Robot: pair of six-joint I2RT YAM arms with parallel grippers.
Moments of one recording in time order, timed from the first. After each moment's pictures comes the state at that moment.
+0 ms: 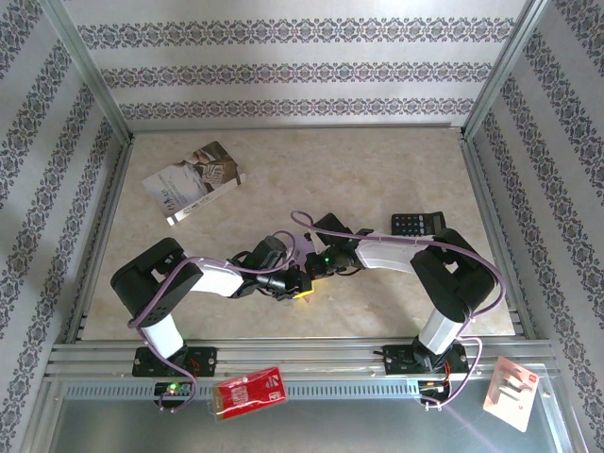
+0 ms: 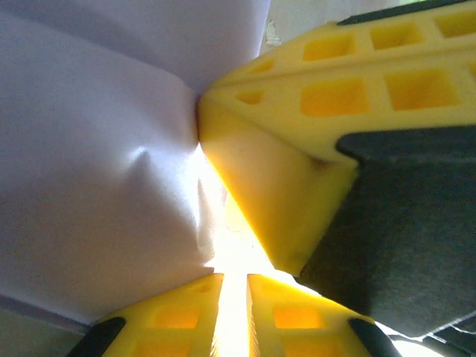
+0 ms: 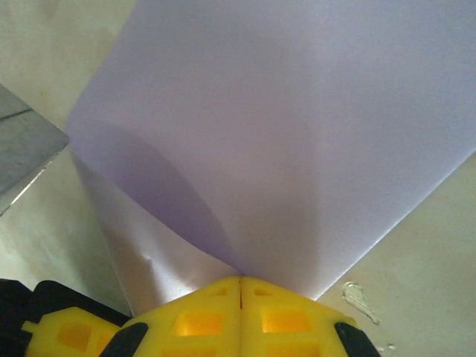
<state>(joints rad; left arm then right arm) -0.77 1.72 0.59 0.35 0.55 -1.12 0.72 1.70 0.85 -0.28 -0.30 0.45</state>
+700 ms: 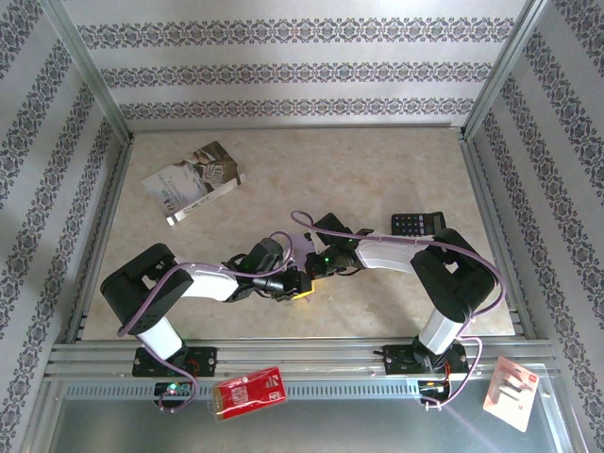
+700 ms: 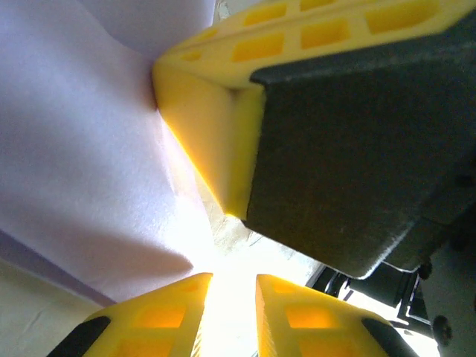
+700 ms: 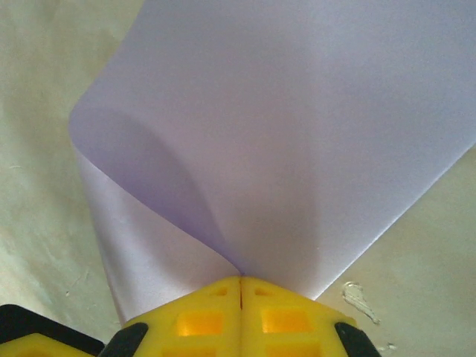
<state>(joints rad) -0.79 1.65 0.55 0.37 0.54 -1.12 0.72 1.70 0.85 -0.28 -0.30 0.45</state>
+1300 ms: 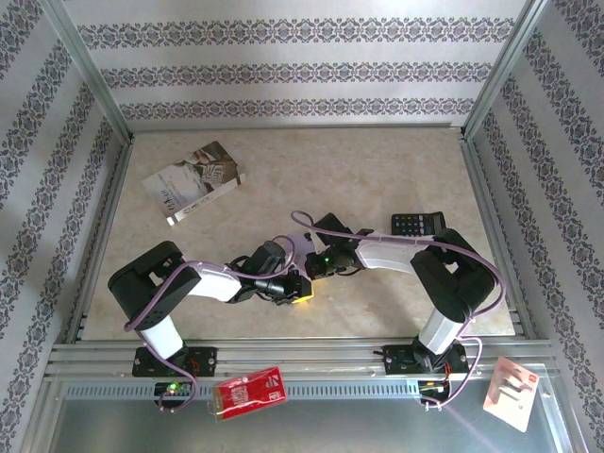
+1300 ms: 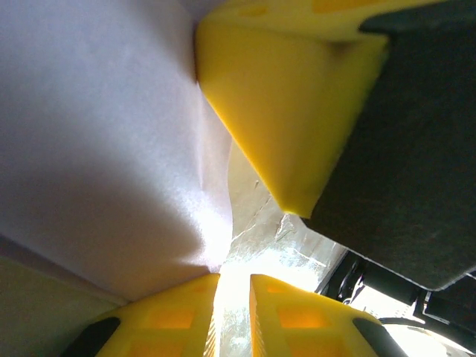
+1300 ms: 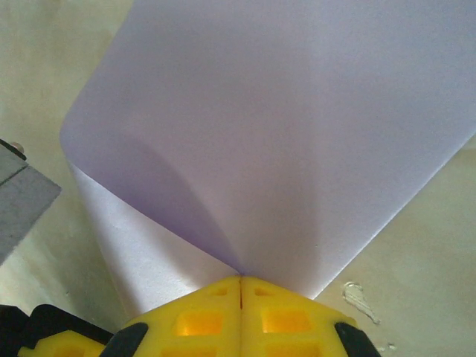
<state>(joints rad) -0.80 1.70 0.55 0.38 0.55 -1.13 0.72 1.70 0.84 -0.28 -0.30 0.45</state>
